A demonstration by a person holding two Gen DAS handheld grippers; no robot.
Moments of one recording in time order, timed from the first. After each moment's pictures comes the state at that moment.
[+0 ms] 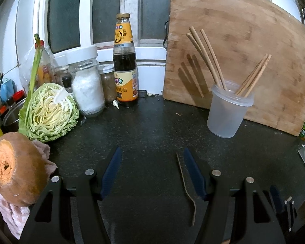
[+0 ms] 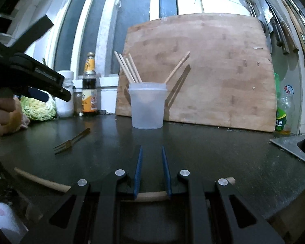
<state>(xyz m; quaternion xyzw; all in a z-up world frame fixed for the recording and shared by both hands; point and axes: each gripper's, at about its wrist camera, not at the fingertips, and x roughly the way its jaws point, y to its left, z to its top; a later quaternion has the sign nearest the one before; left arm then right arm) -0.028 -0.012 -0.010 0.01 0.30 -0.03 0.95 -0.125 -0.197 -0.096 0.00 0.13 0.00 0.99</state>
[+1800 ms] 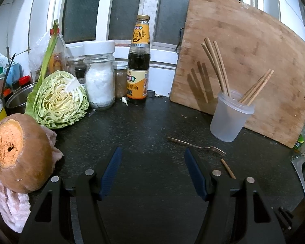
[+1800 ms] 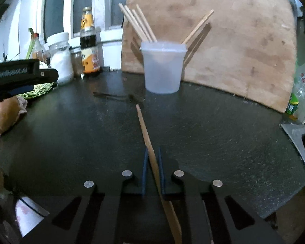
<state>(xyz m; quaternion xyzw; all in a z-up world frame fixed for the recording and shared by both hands) -0.050 0.015 -0.011 -0.05 0.28 -0.02 0.96 -0.089 -0.159 -0.067 0.01 0.33 0.00 0.94</state>
